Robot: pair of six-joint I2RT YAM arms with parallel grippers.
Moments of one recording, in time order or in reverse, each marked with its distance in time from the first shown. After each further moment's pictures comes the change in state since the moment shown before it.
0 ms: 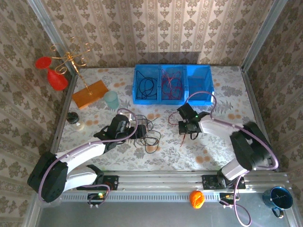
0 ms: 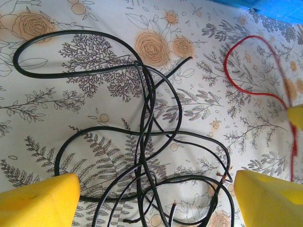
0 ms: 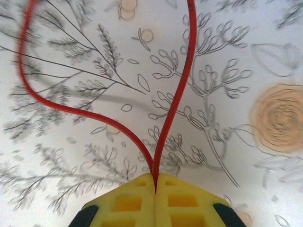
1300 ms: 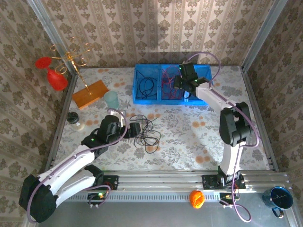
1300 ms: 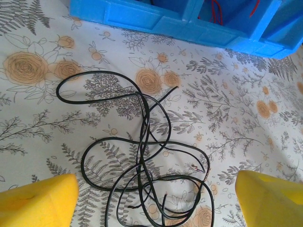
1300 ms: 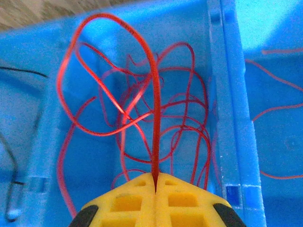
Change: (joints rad) left arm 0.032 -0.272 0.023 -0.188 -0.045 0.027; right arm -0.201 0.420 0.722 0.119 0.006 -0.026
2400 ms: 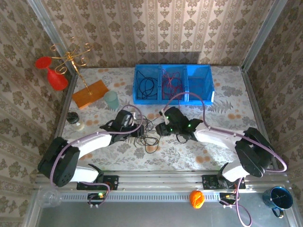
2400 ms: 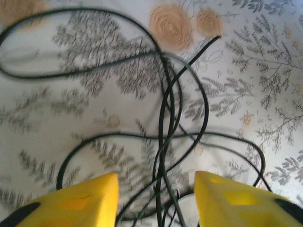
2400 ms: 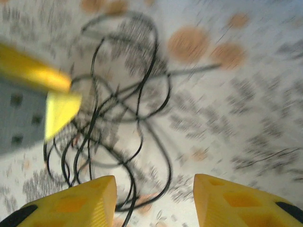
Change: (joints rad) left arm 0.016 0.492 0.088 0.166 0.096 0.060; right arm 0.447 -0.436 -0.731 0.210 -0.164 -0.074
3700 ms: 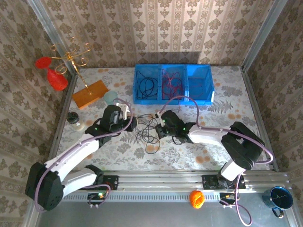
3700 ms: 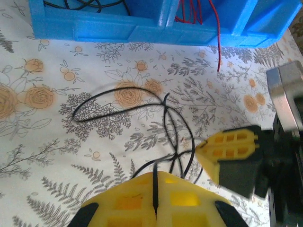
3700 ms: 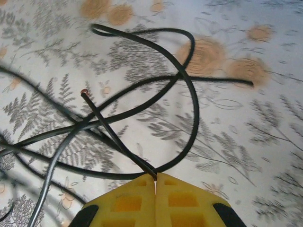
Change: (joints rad) left arm 0.045 -0.338 0.067 -0.198 0.043 0.071; right arm -0.011 0.100 -0.047 0.229 0.047 -0.021
